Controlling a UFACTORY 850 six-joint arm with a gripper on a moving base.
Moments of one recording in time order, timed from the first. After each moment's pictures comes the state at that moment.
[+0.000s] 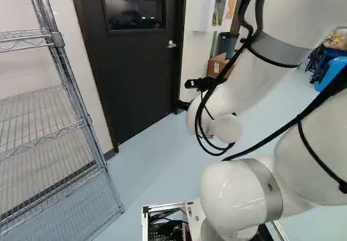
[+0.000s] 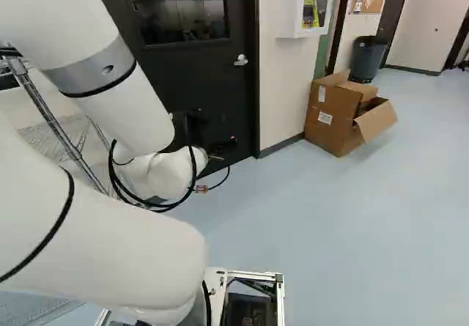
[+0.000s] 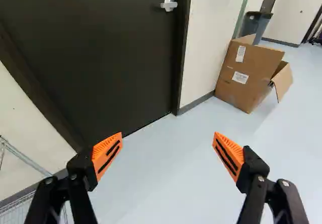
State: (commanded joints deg) arm 0.0 16.0 -5.0 0.0 50.0 0.0
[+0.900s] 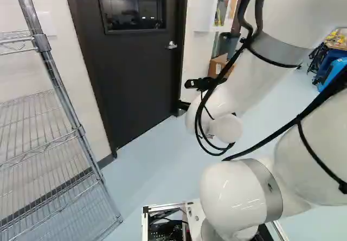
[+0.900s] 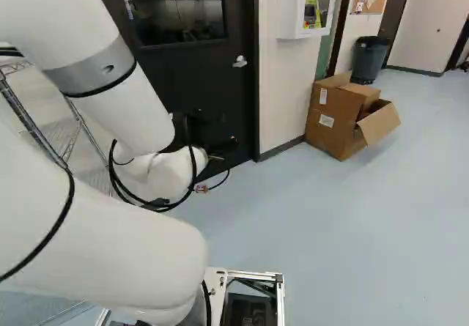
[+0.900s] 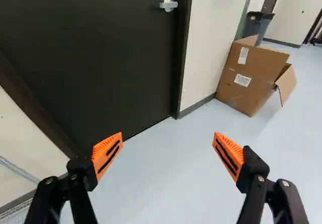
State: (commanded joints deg) arm 0.0 16.0 -5.0 0.0 50.0 0.0
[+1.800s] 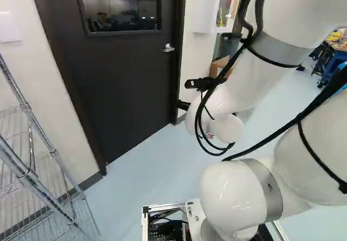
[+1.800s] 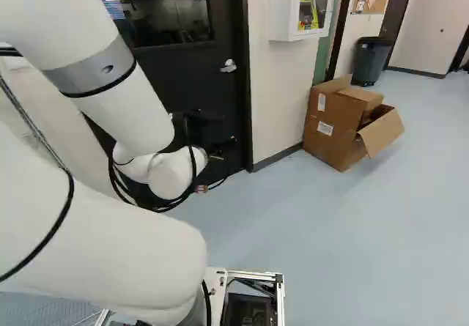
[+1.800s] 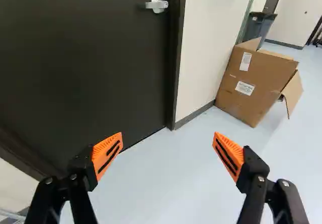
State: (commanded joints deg) arm 0.0 16.0 -5.0 0.0 50.0 0.0
